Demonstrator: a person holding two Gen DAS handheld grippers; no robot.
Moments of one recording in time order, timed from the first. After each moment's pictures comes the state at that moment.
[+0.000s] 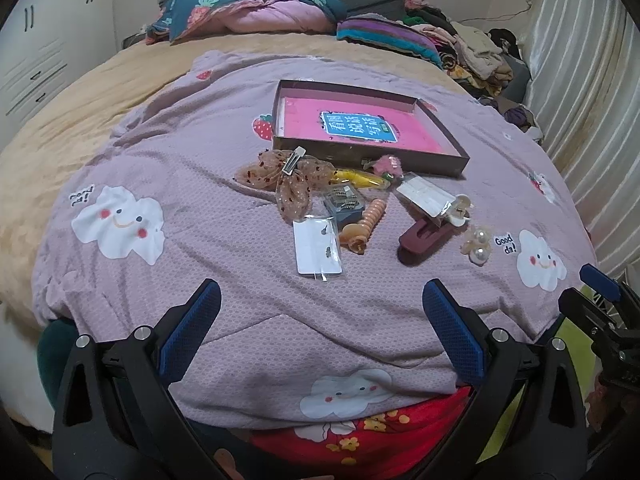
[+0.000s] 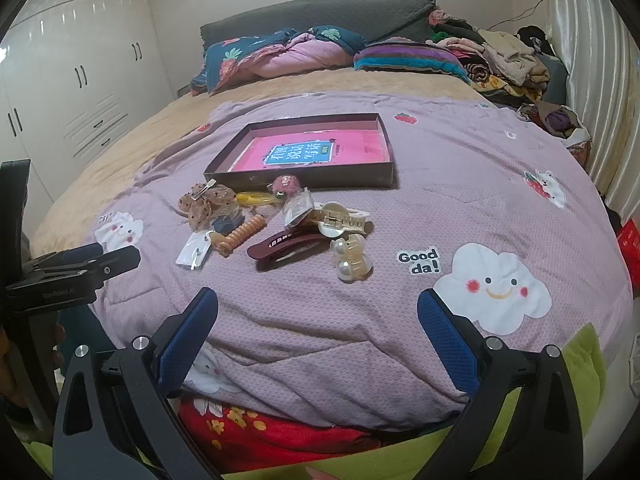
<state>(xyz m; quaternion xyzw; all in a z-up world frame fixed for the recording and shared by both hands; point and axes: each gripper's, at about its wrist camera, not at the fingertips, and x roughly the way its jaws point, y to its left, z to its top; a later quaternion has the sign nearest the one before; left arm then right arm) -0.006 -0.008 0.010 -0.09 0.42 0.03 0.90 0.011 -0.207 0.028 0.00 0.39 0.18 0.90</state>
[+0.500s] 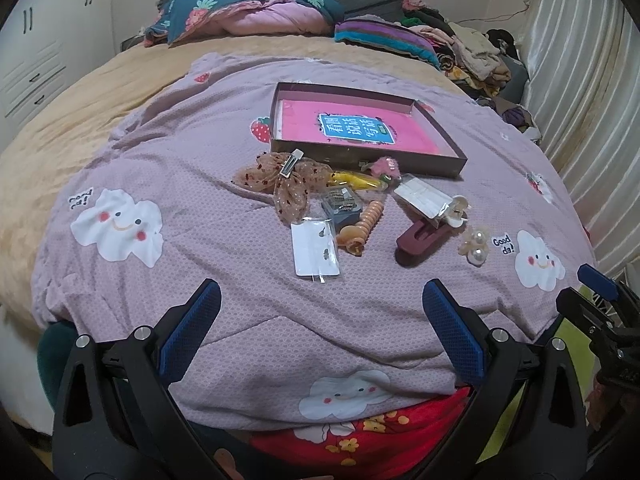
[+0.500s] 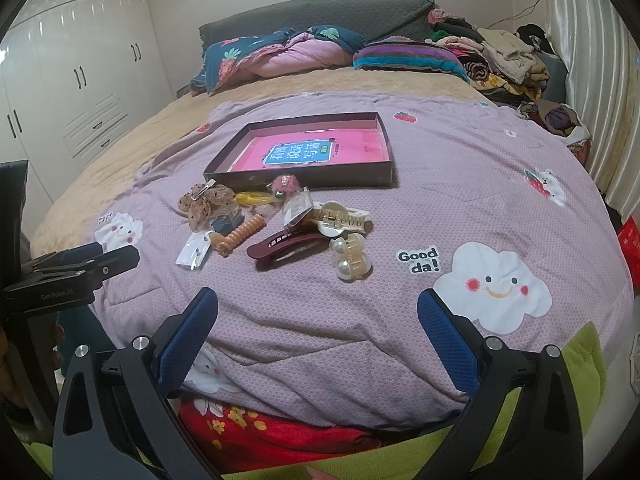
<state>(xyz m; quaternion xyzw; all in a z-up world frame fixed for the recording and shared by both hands) -0.007 -0.007 0.013 -0.09 0.42 0.03 0.90 0.011 -0.207 0.028 0.00 0.39 0.18 0.90</state>
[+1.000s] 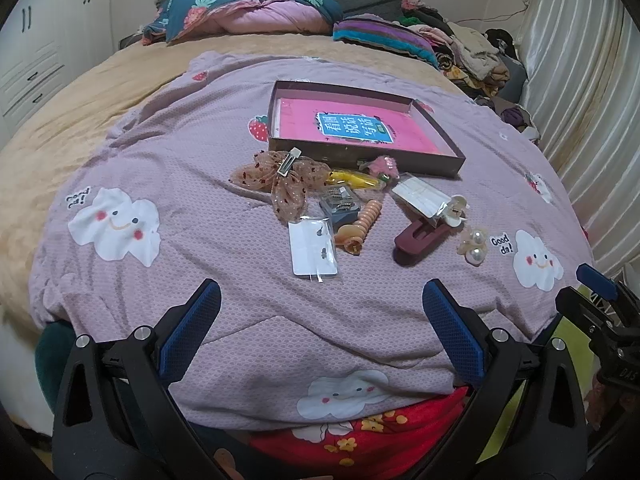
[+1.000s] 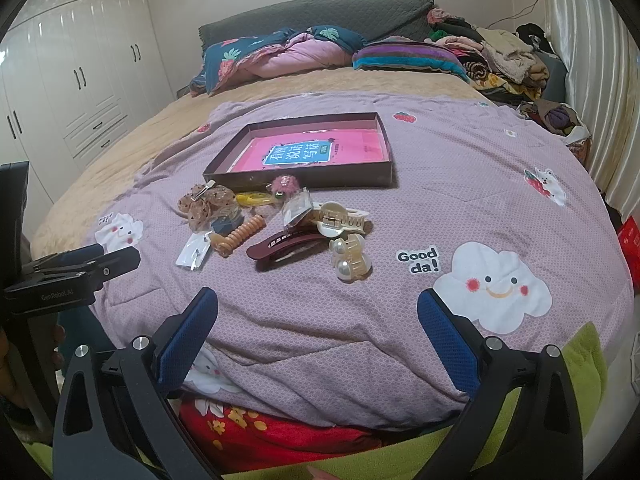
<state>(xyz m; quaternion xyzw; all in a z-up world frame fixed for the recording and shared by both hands) -0.005 -0.008 0.014 -0.09 0.42 0.02 0.90 0.012 -0.207 0.027 0.00 0.39 0.18 0.90</state>
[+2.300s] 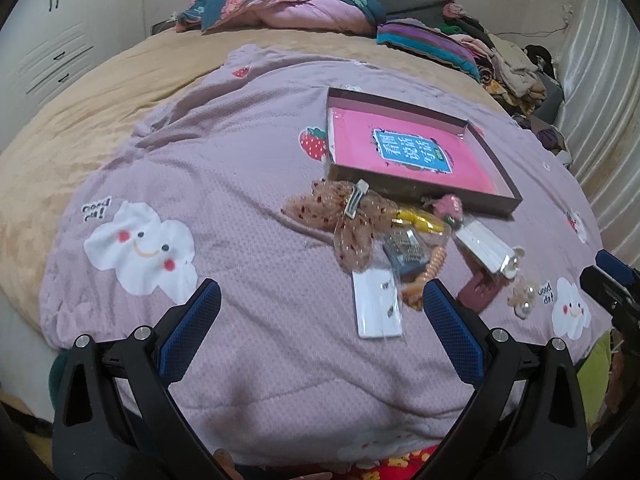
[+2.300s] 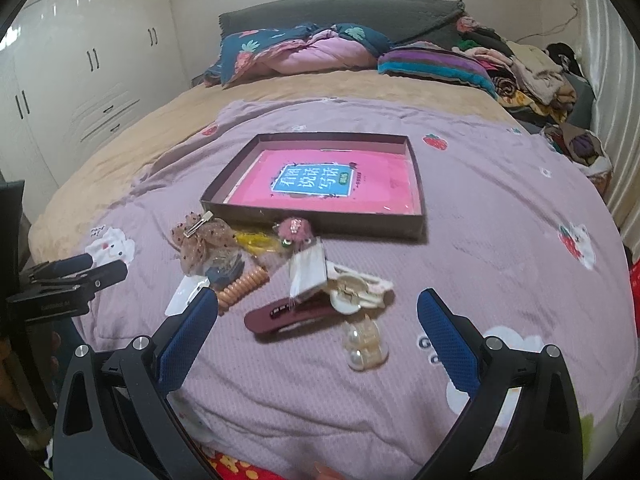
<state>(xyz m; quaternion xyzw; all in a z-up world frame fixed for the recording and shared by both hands) 0.043 0.045 0.006 -0.11 0.42 0.08 0.90 0.099 -0.166 0.035 -0.04 0.39 0.21 0.89</state>
